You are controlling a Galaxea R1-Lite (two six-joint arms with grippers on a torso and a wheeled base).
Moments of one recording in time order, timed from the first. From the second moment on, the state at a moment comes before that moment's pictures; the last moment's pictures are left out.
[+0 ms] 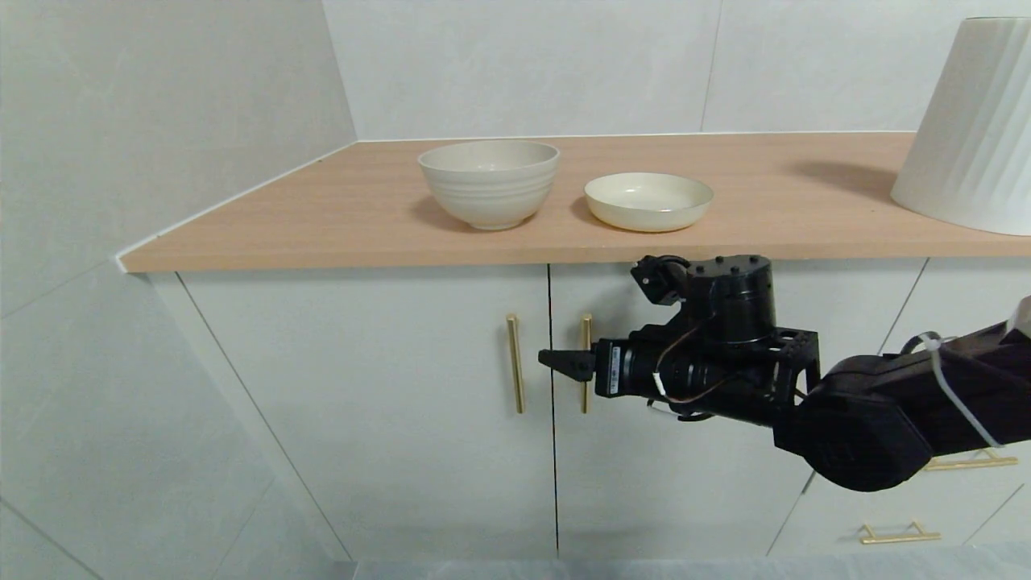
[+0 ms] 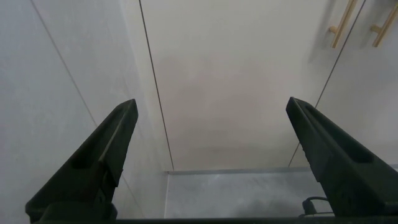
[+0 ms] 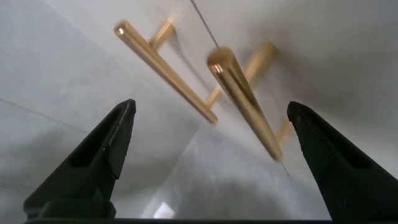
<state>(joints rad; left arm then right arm) -0.01 0.00 0.00 0.00 -0.01 0.01 0.68 1.95 -1.04 -0.64 0.14 0.40</state>
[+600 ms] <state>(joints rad) -0.01 0.00 0.00 0.00 -0.01 0.01 0.71 2.04 -1.03 -0.78 0.12 0.41</state>
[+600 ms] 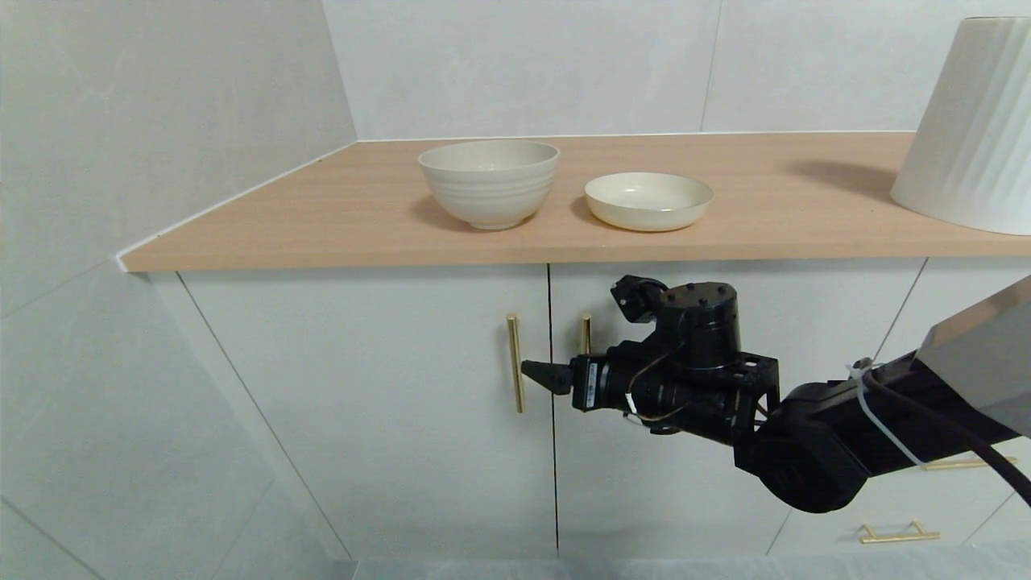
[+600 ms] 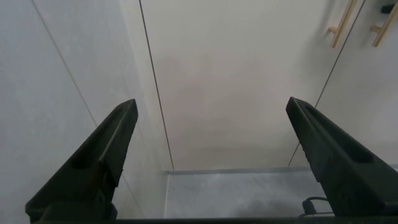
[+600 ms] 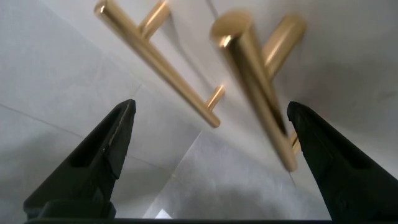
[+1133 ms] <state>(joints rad) -0.01 0.00 0.00 0.00 -0.01 0.01 0.74 1.97 -0.95 -0.77 0.13 0.41</state>
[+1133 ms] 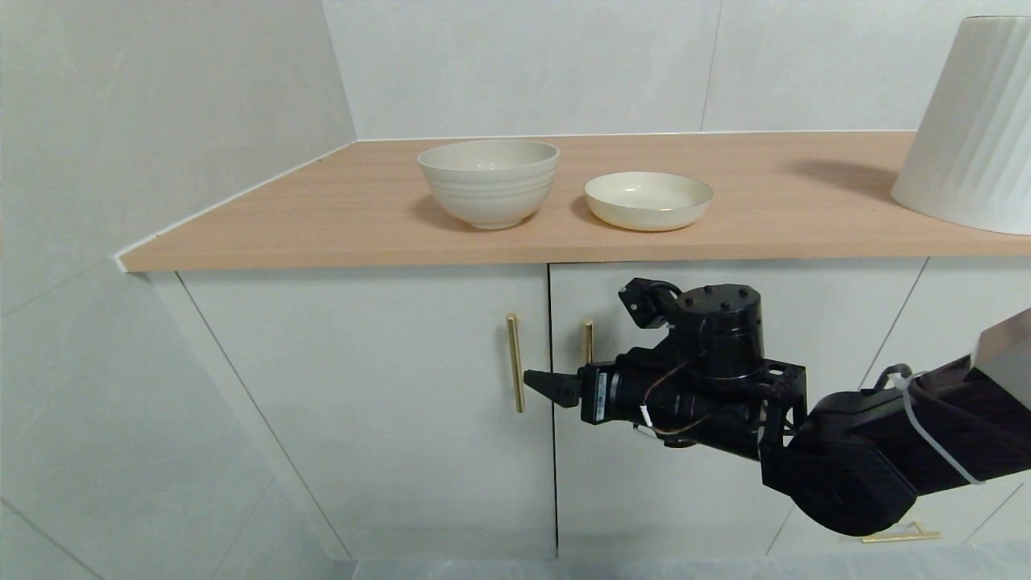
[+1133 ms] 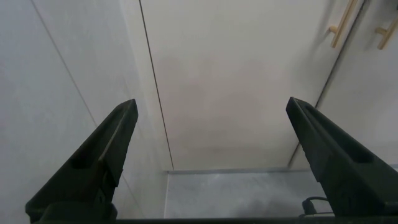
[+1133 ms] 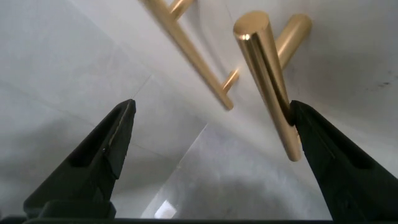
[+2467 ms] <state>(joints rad) -0.01 0.00 0.00 0.00 -0.01 0.00 0.75 1.80 -0.77 -0.78 0.33 0.42</state>
